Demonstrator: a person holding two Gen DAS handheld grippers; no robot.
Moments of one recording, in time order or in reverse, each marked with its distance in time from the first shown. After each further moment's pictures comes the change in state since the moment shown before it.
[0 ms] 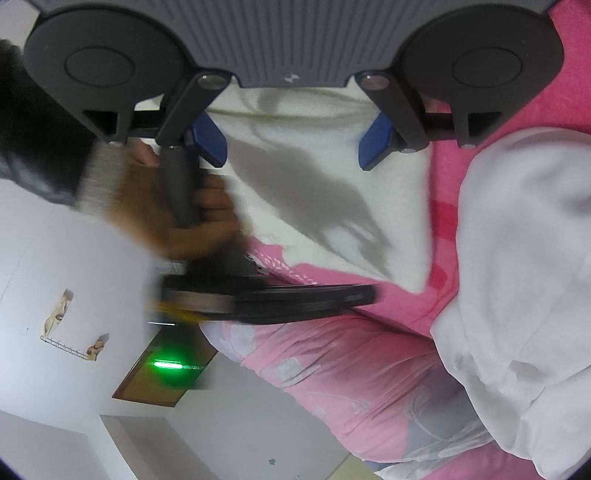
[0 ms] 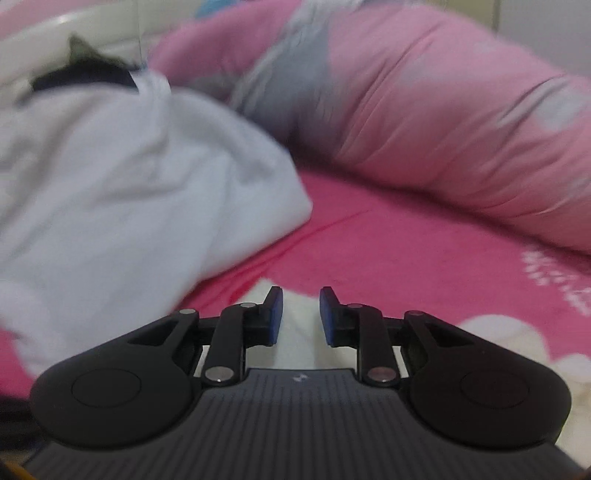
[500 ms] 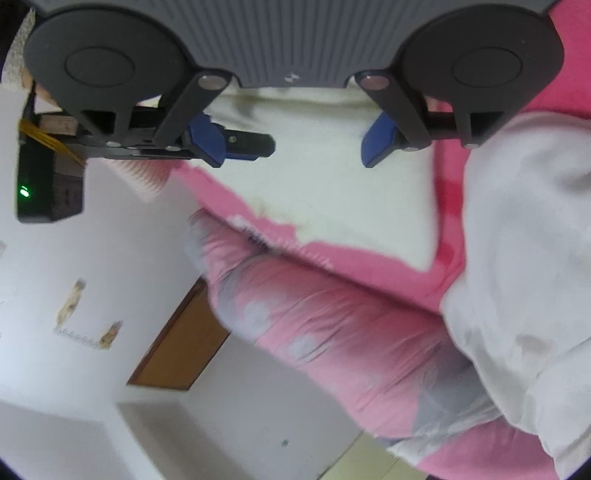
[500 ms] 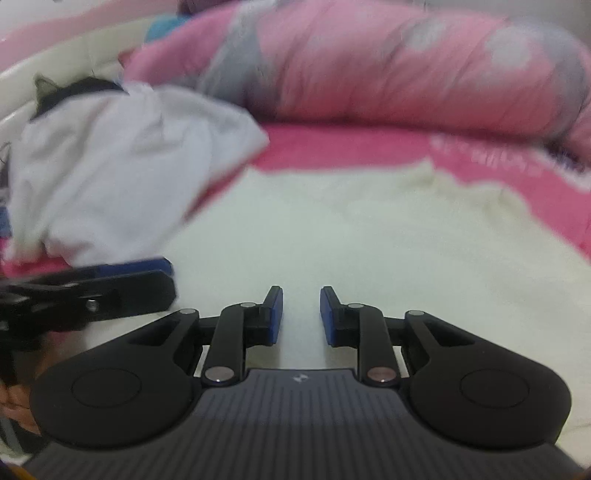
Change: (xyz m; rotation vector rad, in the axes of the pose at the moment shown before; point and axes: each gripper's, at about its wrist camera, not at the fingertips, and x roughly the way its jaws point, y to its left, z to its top) left arm -0.011 -0.005 0.001 0.023 -0.070 -0.043; right arm -0.107 0.018 -0.100 0.208 0.001 -0.139
